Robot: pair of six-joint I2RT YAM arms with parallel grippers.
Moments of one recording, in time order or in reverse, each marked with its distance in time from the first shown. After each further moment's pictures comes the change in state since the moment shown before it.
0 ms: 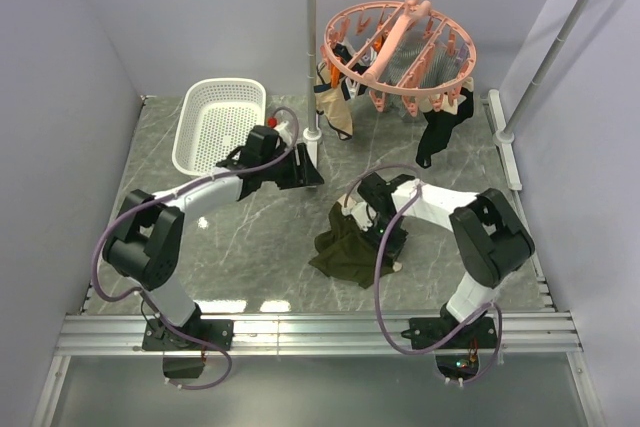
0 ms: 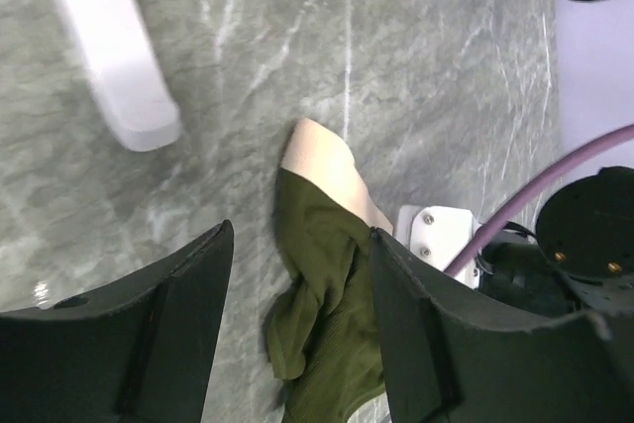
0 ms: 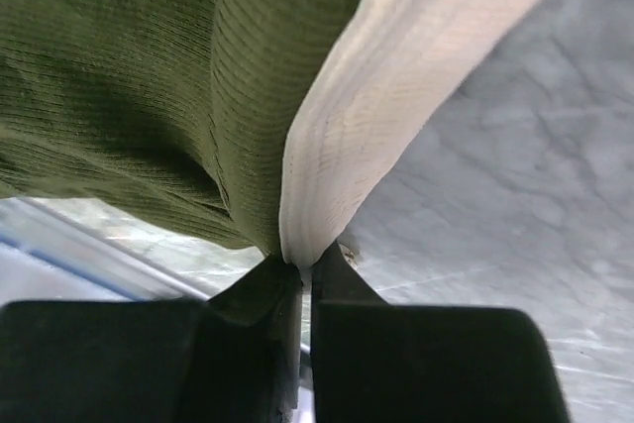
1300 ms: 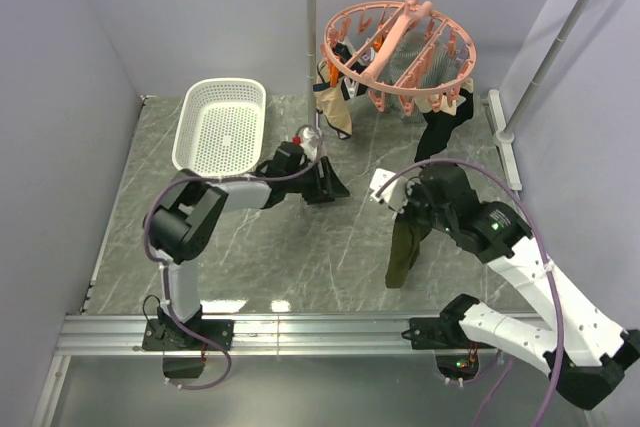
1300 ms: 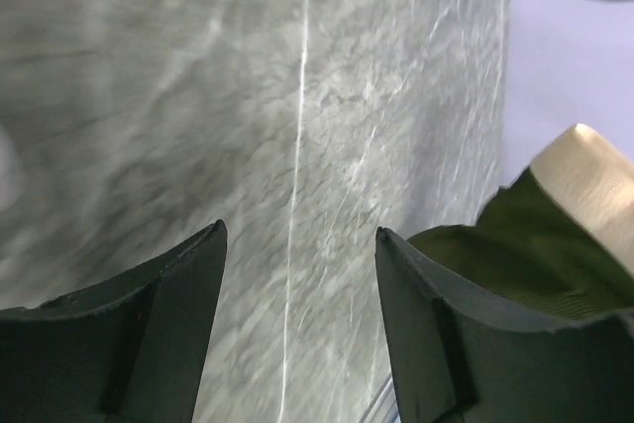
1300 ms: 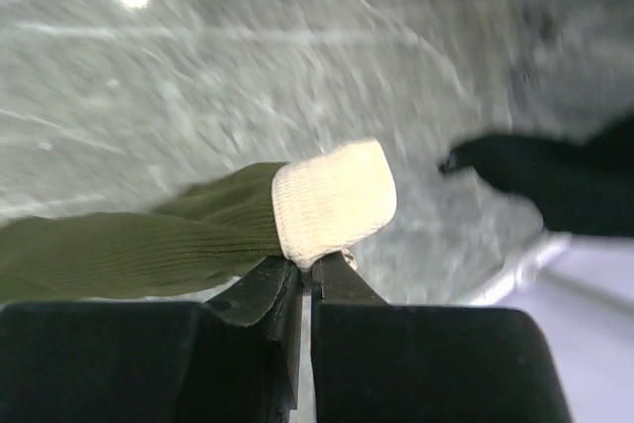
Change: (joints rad) left arm -0.109 0.272 0.009 0.312 0.084 -0.231; right arm 0.063 -0.801 0.099 -0.002 0.241 -0.387
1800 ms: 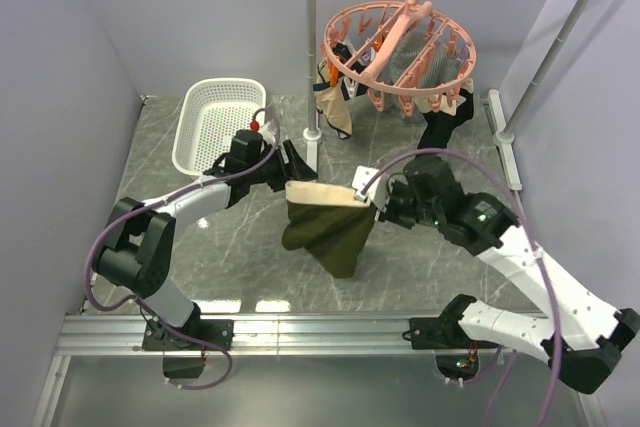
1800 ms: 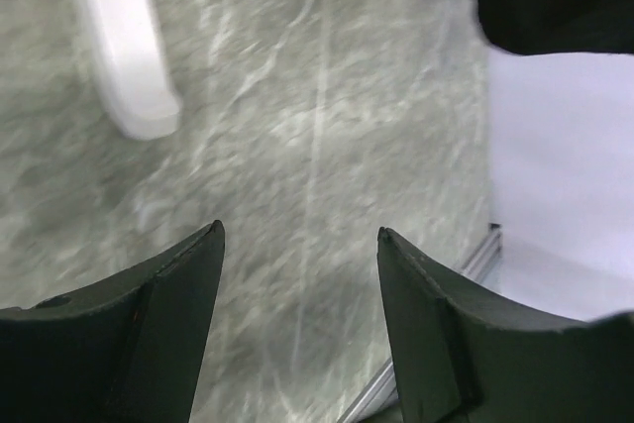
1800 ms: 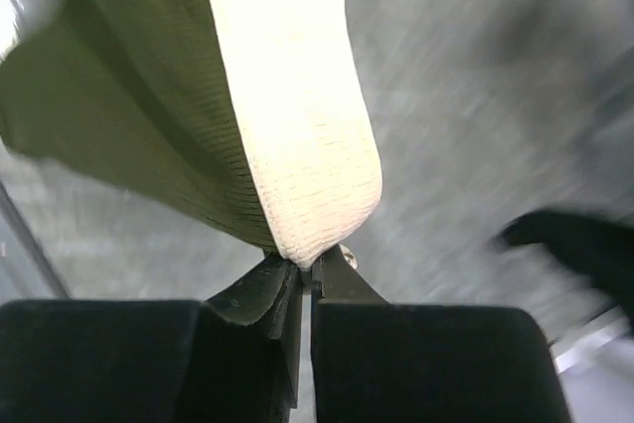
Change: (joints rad) left arm 0.167 -0.338 -0.129 -0.153 -0.022 0.068; right arm 0.101 0.108 0.106 0.056 -0.146 0.067
